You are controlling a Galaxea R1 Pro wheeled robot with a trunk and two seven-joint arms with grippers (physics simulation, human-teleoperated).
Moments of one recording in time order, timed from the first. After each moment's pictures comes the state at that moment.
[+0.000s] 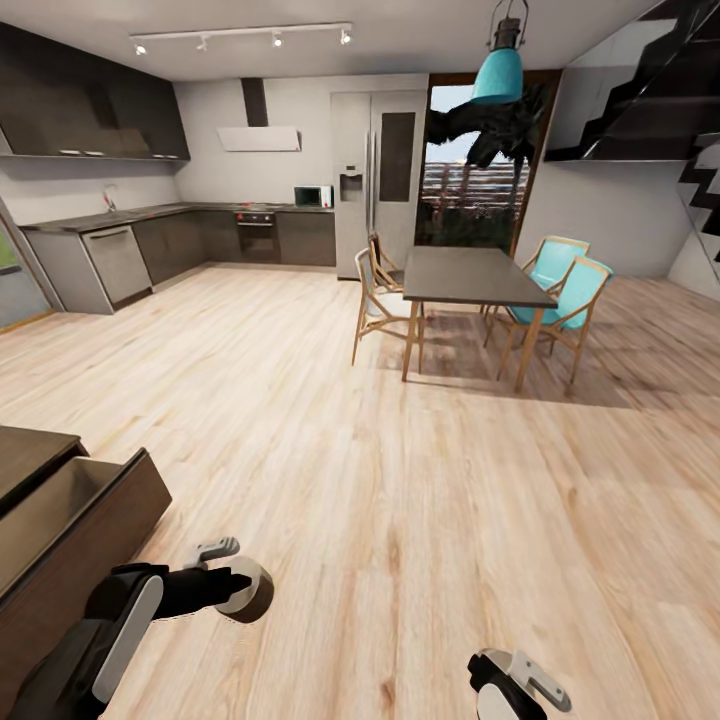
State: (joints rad) left arm -0.32 0.17 0.01 -1.31 0.37 1.01 -0.10; right arm -0.20 -0.02 0.31 -0.95 -0.93 0.10 -0.80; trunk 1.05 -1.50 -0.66
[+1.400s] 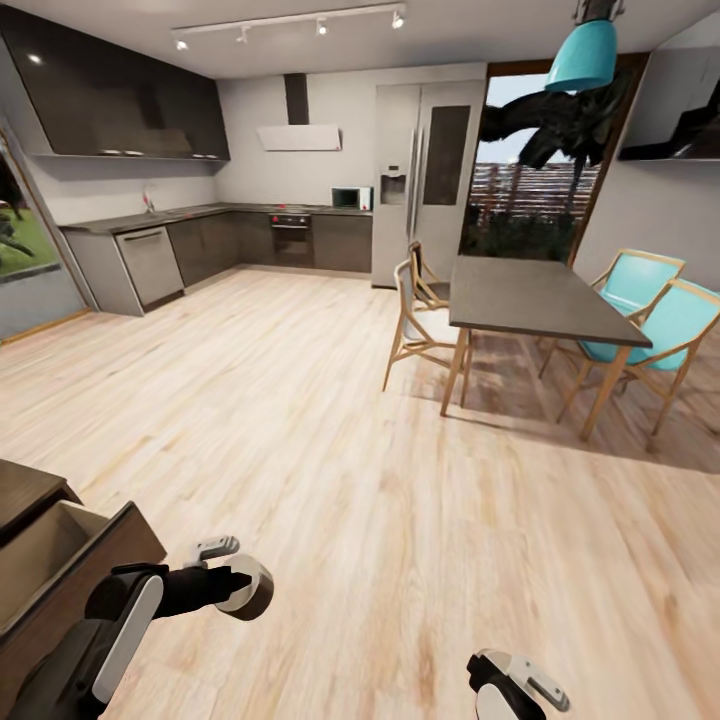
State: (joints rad) left arm -0.32 0.17 0.01 -1.31 0.37 1.00 -0.10; right arm -0.20 -0.02 0.31 -0.95 -0.93 0.10 -0.80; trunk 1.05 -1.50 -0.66
